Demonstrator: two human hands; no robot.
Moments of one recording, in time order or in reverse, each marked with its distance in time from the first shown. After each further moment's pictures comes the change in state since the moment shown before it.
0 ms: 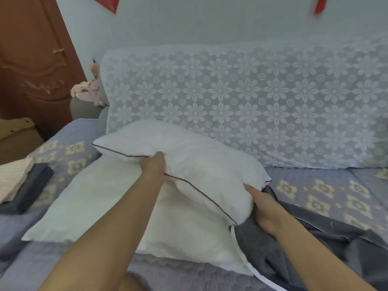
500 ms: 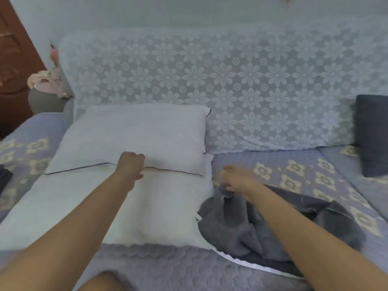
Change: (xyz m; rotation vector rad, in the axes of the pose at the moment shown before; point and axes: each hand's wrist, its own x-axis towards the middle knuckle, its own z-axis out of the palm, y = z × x) left_hand -0.021 -0.006 -0.006 0.613 -0.109 0.056; right_hand 0.015 -0.028 -0.005 -0.616 0.123 -0.065
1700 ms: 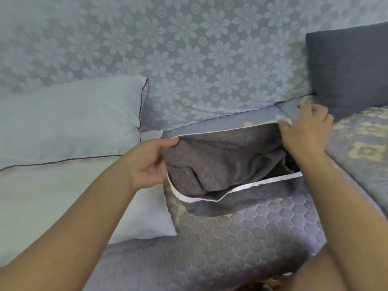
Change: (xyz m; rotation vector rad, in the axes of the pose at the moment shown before) left_hand -0.144 0.010 0.221 -0.283 -0.809 -0.345; right_hand -0.024 0.132 -0.255 -0.571 1.036 -0.159
